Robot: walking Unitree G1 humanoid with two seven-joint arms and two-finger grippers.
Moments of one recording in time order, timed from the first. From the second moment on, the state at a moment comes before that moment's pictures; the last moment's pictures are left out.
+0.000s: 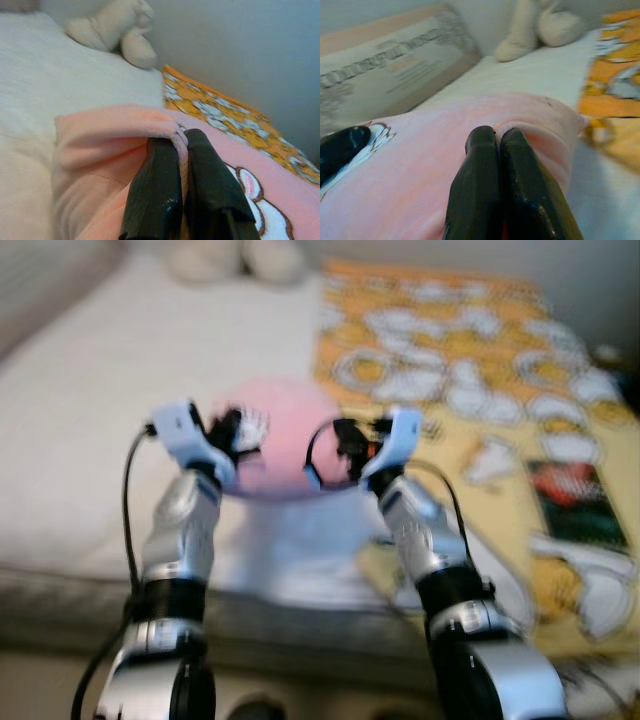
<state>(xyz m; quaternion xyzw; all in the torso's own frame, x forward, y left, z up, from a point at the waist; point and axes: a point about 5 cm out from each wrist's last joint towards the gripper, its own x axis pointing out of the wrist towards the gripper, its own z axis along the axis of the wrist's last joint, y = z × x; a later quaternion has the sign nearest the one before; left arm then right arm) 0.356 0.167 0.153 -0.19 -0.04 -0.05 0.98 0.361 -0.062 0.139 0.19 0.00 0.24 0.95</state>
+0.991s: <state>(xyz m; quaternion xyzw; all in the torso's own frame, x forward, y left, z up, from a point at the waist) 0.359 0.171 0.146 -0.15 -0.02 -0.07 0.99 0.360 -0.056 0.138 0.11 -0.03 0.22 0.97</state>
